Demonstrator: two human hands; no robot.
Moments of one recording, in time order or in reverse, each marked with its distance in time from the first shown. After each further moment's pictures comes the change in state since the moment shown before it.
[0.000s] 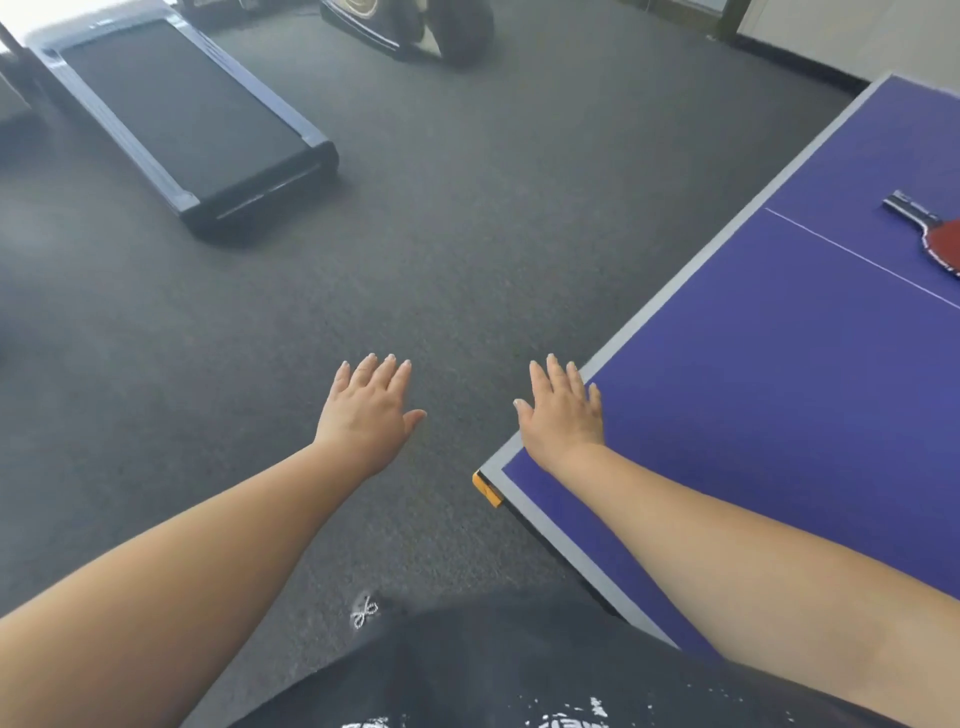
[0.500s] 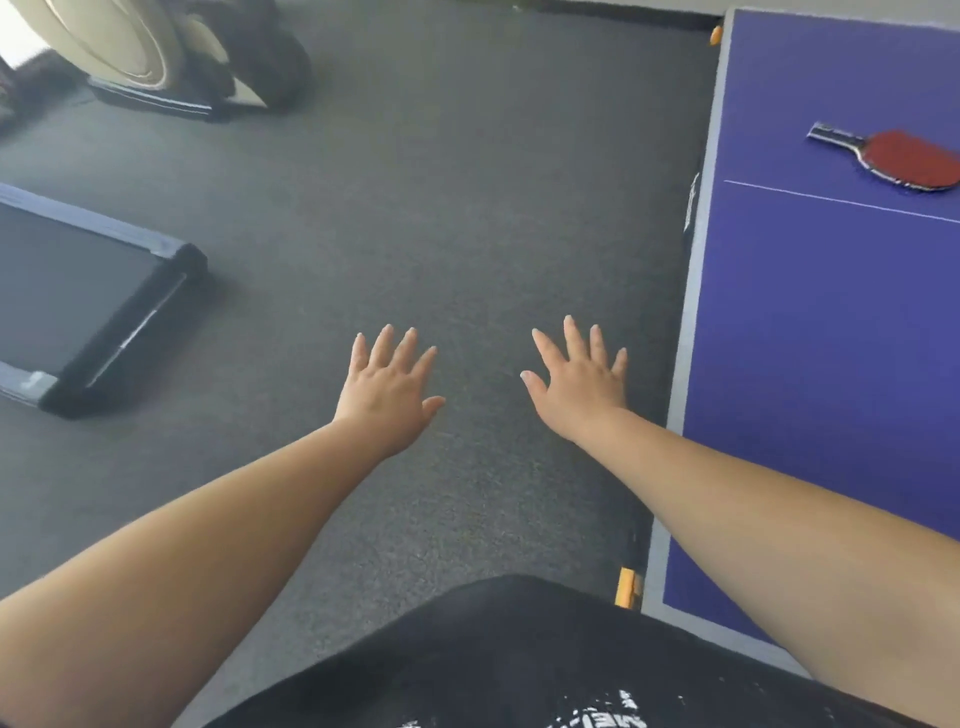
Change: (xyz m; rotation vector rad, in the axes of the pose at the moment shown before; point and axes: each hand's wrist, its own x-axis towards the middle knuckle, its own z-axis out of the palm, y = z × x) left_hand 0.276 -0.101 -0.070 0.224 0.097 0.501; right_hand 0.191 -0.081 -0.057 0.063 0.099 0.388
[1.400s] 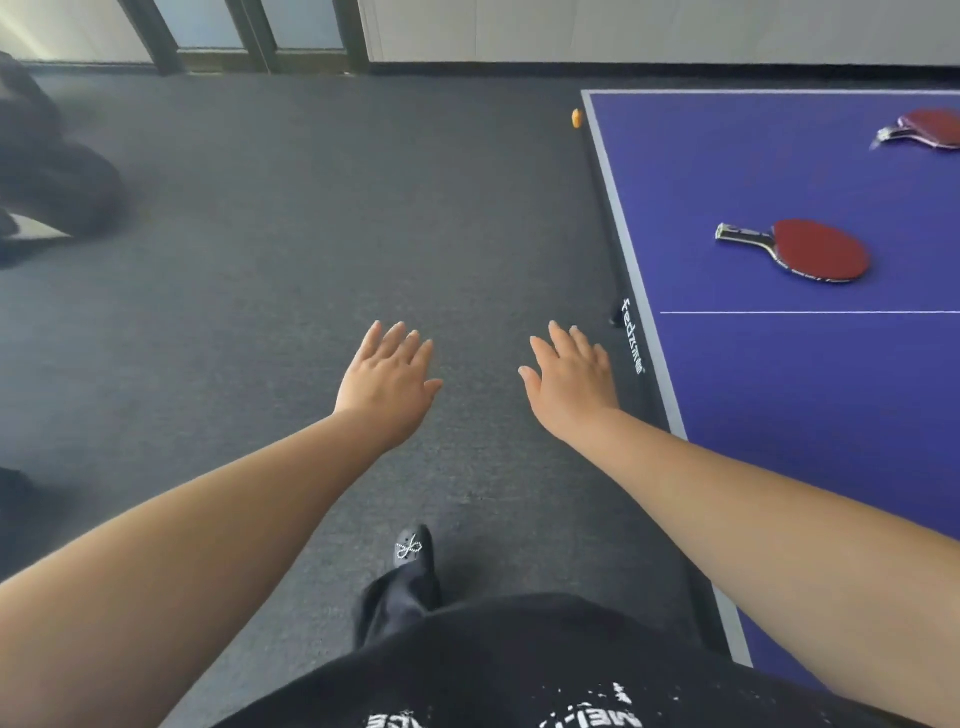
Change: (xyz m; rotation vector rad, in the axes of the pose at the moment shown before) left_hand 0.418 -0.035 -0.131 0.087 0.149 0.366; right_hand 0.324 0.060 -0.132 0.071 0.160 0.263
